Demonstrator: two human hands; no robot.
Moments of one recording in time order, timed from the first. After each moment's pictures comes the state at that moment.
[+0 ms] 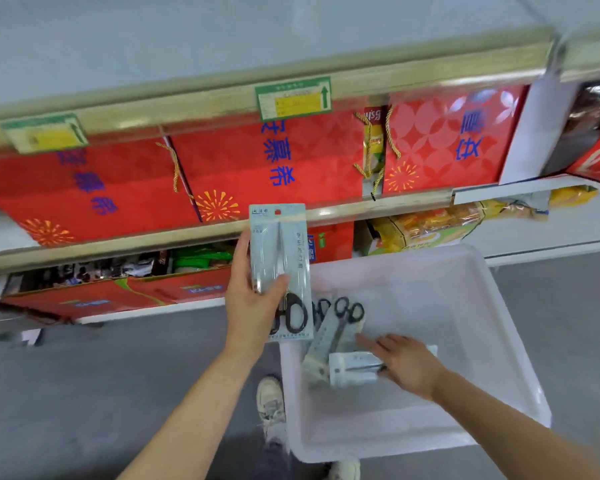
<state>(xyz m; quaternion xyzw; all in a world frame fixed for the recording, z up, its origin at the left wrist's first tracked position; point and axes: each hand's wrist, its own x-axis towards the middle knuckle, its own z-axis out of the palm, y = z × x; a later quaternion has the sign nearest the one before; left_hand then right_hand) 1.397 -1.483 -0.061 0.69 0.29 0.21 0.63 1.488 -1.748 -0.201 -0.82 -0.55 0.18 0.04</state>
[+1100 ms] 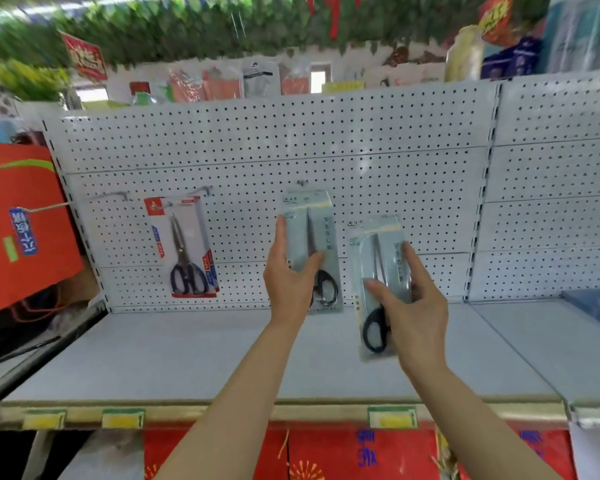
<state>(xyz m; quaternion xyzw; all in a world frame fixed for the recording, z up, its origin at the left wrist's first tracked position) 1.528 -1.305 0.350 0.68 0.12 0.51 0.52 1.565 -1.472 0.332 -0.62 -0.23 -0.11 0.74</state>
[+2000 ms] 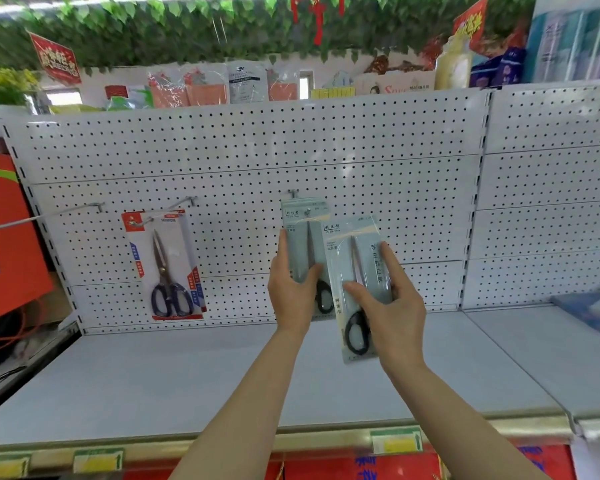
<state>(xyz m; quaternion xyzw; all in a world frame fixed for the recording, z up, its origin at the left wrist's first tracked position) 1.579 -1.274 0.334 0.69 0.13 0.51 0.50 1.580 -1.429 0.341 -0.62 -0.24 -0.14 0.73</state>
